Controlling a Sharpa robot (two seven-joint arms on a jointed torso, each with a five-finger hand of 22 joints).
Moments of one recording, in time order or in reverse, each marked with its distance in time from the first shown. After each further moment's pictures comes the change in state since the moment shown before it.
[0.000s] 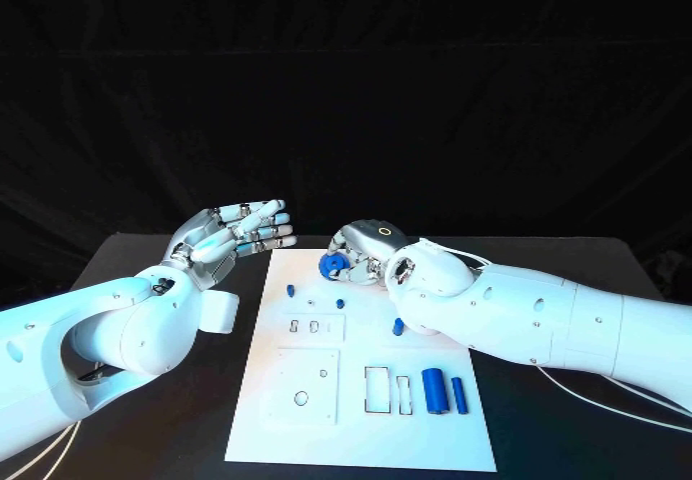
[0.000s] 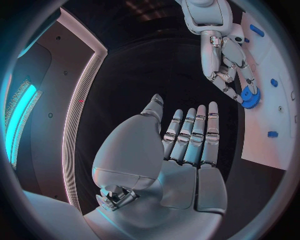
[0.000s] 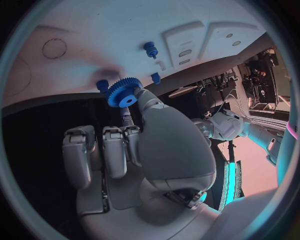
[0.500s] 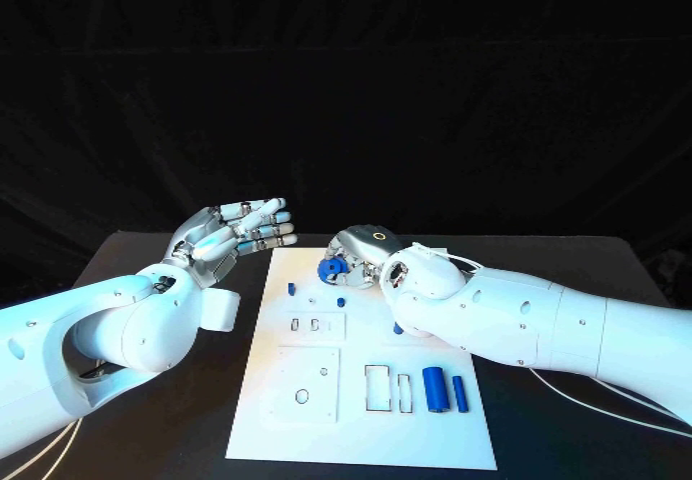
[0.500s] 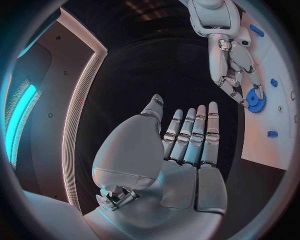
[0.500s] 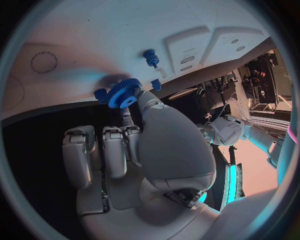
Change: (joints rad) left arm 0.000 0.000 0.000 -0.001 0.000 0.001 -0.002; left_hand 0.000 0.000 0.000 0.000 0.000 0.000 0.000 0.000 0.000 0.000 0.000 0.000 0.000 0.000 0.000 0.000 0.000 0.000 0.000 0.000 0.000 0.000; right arm -0.020 0.042 -0.005 -0.057 -0.003 0.007 0.013; right_hand 0.000 0.000 0.003 0.002 -0.003 0.000 0.000 -0.006 0.000 0.000 0.000 0.000 0.000 0.000 0.000 0.000 0.001 0.000 0.000 0.000 0.000 0.000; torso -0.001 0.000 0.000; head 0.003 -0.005
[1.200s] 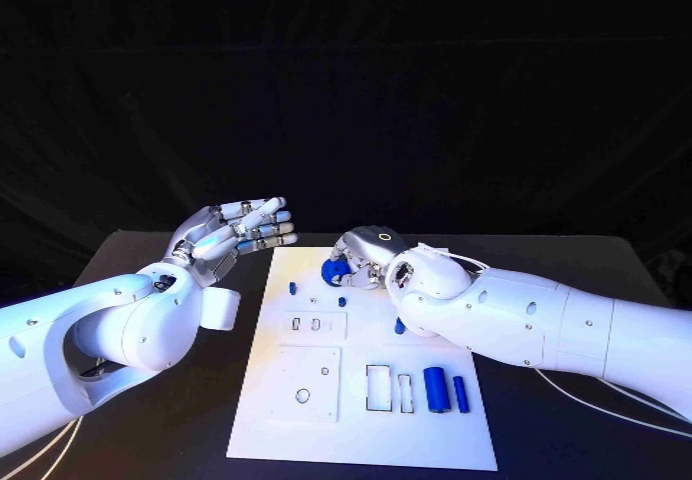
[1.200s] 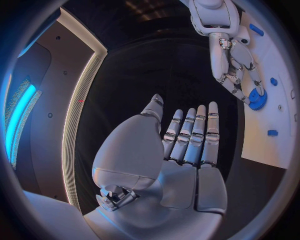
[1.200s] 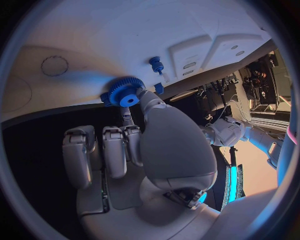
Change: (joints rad) left arm 0.000 -0.001 0.000 -0.002 0.000 0.001 -0.002; left_hand 0.000 0.000 0.000 0.000 0.000 -0.004 -0.004 0.000 0.000 0.000 0.000 0.000 0.000 0.000 0.000 0.000 0.000 0.000 0.000 0.000 0.000 -0.001; right arm -0.003 -0.018 -0.001 0.004 -0.006 0.010 0.000; right_hand -0.026 -0.026 0.002 0.003 -0.002 -0.002 -0.002 -0.009 -0.006 0.000 0.000 -0.012 0.001 0.000 0.000 -0.001 0.000 0.000 0.000 0.000 0.000 0.000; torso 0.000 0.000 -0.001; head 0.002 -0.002
